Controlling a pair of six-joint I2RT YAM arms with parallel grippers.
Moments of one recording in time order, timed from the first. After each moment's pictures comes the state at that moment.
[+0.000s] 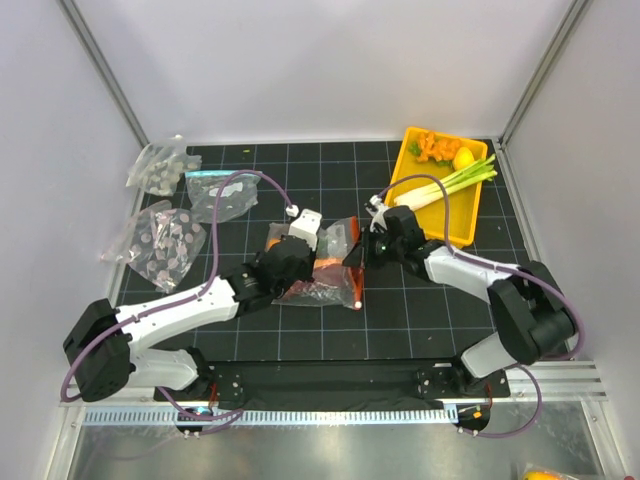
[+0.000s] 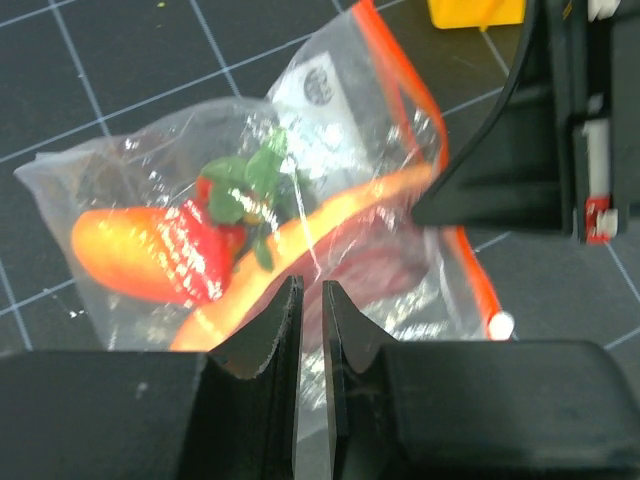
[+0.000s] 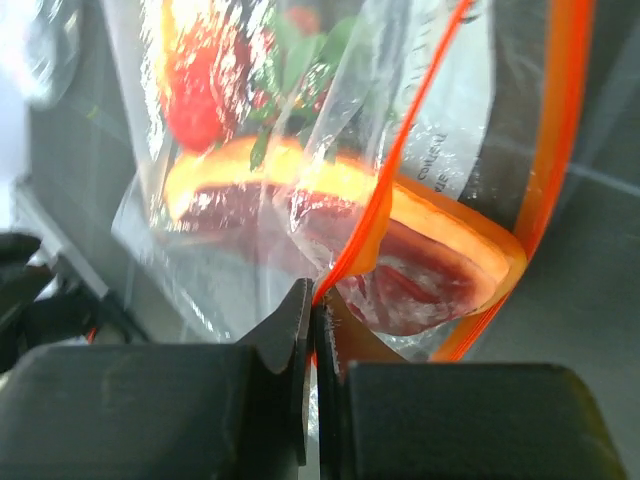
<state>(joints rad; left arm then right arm) -0.96 1.26 0.82 -0.09 -0.42 -0.31 0.50 1.46 0.75 0.04 -0.38 0.56</state>
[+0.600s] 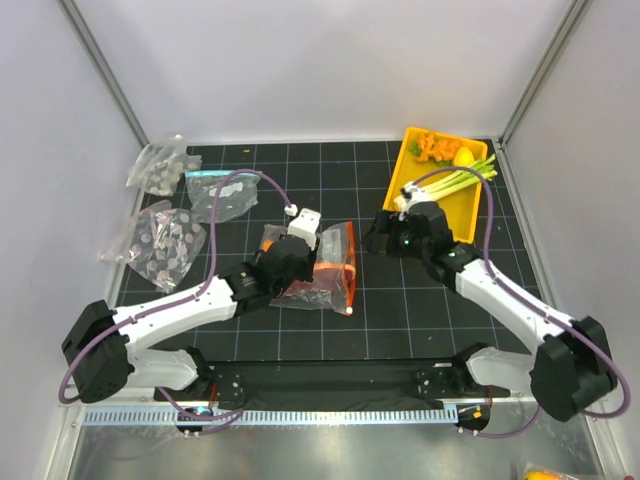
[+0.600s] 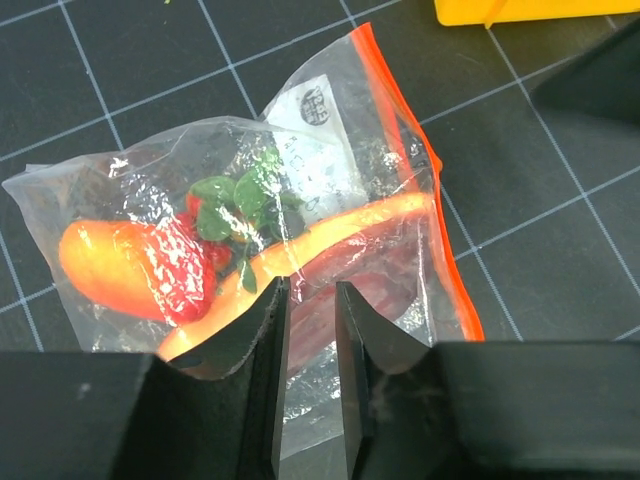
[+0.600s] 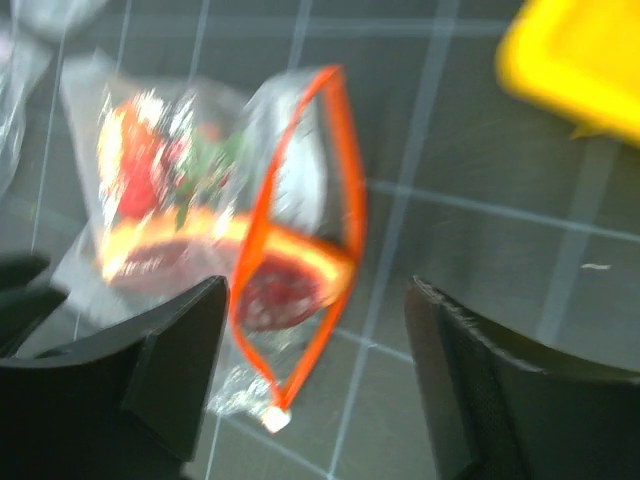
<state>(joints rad) -0.95 1.25 0.83 -0.13 -0.43 -0.31 0.48 1.21 0.77 -0.15 -0.10 0.49</state>
